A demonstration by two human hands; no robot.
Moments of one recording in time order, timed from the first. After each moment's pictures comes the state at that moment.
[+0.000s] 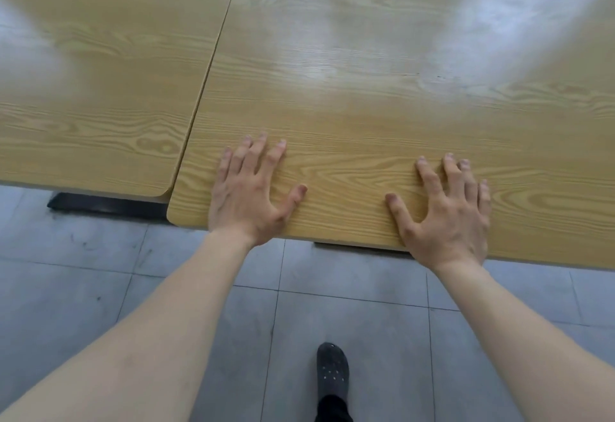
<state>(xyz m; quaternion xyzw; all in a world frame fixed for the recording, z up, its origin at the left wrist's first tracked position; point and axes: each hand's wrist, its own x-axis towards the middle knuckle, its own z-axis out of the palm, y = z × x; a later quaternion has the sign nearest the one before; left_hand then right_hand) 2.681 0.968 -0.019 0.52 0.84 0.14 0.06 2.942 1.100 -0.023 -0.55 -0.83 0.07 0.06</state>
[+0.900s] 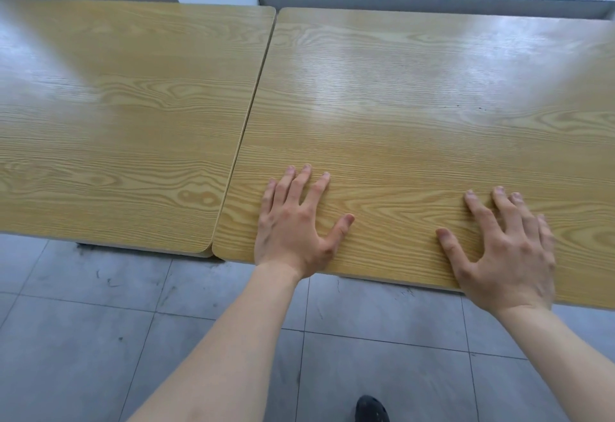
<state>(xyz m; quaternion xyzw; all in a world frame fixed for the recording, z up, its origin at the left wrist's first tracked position) 2.658 0.991 -0.024 0.51 0.83 0.18 0.08 2.923 1.113 -0.026 -0.55 -0.83 0.04 0.12</state>
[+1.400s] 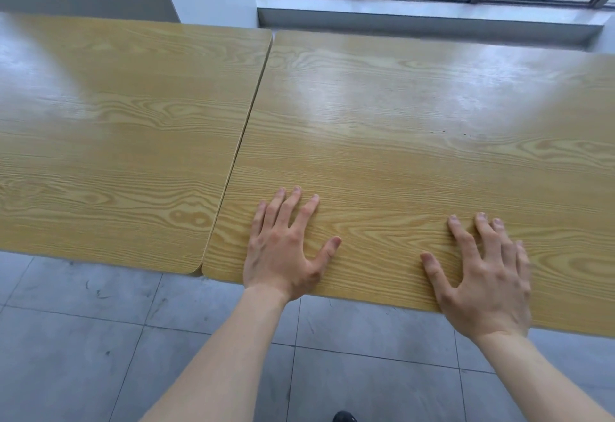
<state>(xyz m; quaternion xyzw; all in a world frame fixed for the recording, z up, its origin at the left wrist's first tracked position) 2.657 0.992 -0.024 0.51 0.84 0.17 0.08 2.924 1.116 -0.027 -0.55 -0.83 0.04 0.09</state>
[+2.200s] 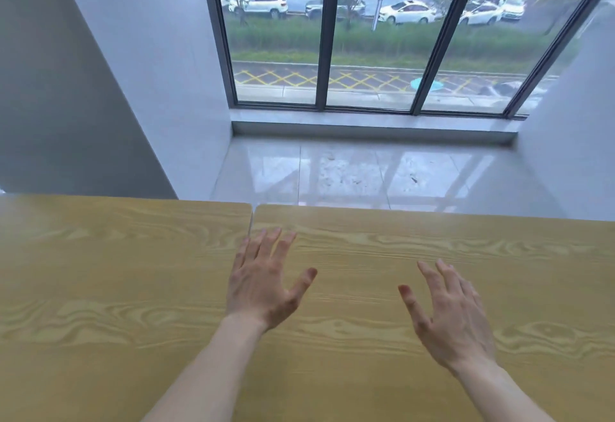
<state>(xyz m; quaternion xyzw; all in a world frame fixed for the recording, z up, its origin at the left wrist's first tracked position) 2.484 1.213 0.120 0.55 0.81 0.19 0.06 2.774 1.315 0.117 -0.58 -0.80 0.11 0.07</state>
